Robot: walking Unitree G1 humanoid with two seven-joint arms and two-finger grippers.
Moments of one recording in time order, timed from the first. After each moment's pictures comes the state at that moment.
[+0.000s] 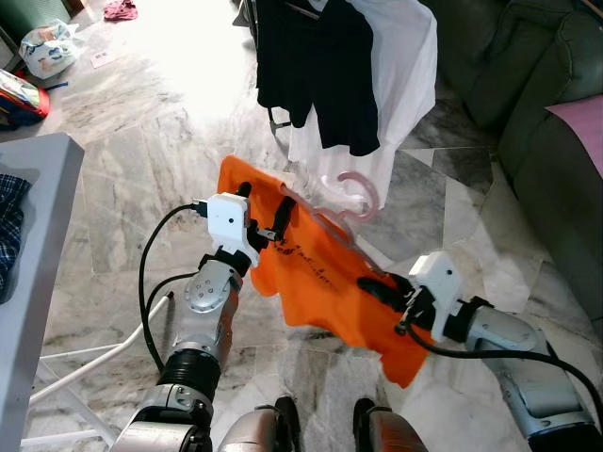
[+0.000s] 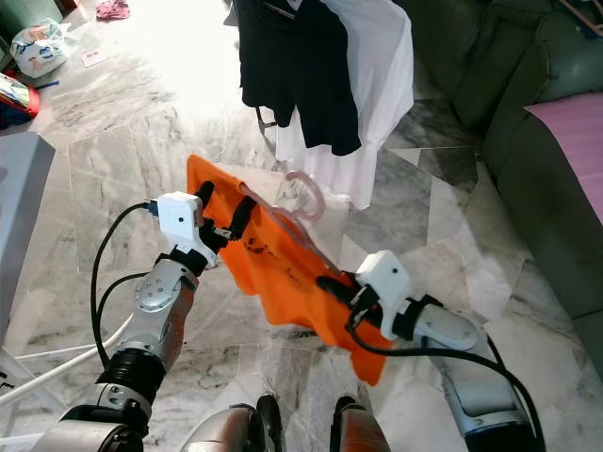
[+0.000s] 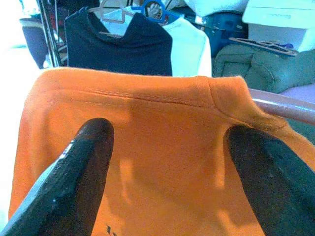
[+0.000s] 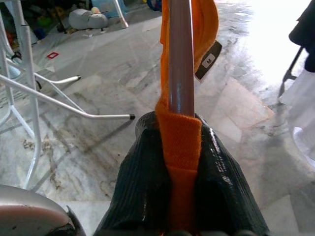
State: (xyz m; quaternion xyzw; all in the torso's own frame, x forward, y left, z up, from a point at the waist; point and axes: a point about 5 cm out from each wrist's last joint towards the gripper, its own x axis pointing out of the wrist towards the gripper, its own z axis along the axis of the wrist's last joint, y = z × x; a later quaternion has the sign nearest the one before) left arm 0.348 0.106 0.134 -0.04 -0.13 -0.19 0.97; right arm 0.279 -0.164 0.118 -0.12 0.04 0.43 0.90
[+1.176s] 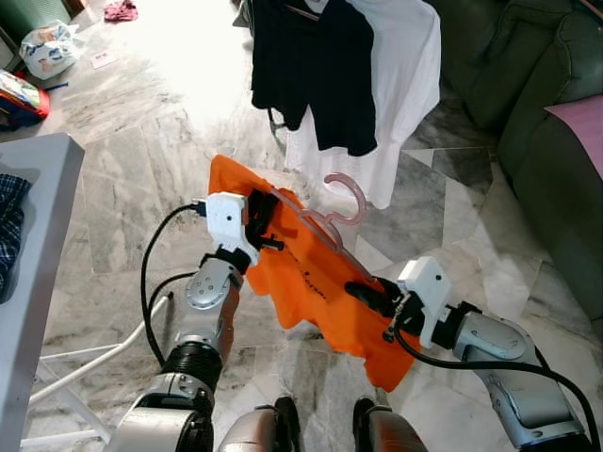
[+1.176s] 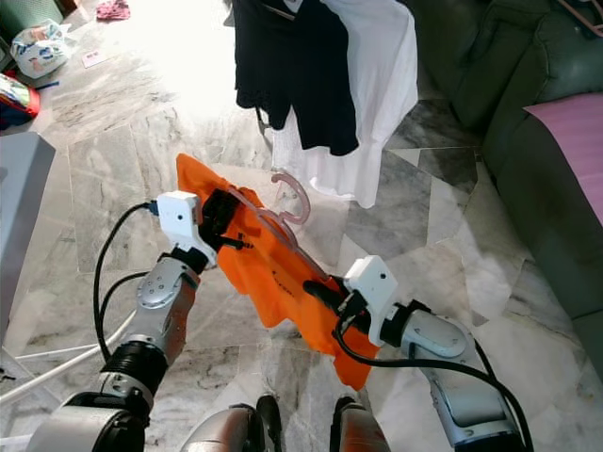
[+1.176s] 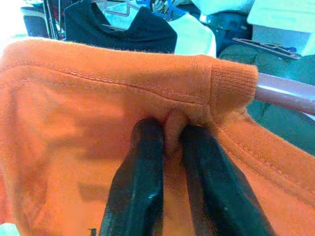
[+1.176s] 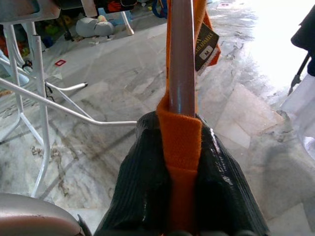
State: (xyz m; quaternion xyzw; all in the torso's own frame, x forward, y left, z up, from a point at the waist) left arm 0.354 0.109 0.131 -0.06 -0.12 -0.18 0.98; right arm 0.272 -0.150 0.118 -0.10 0.03 0.43 0.89
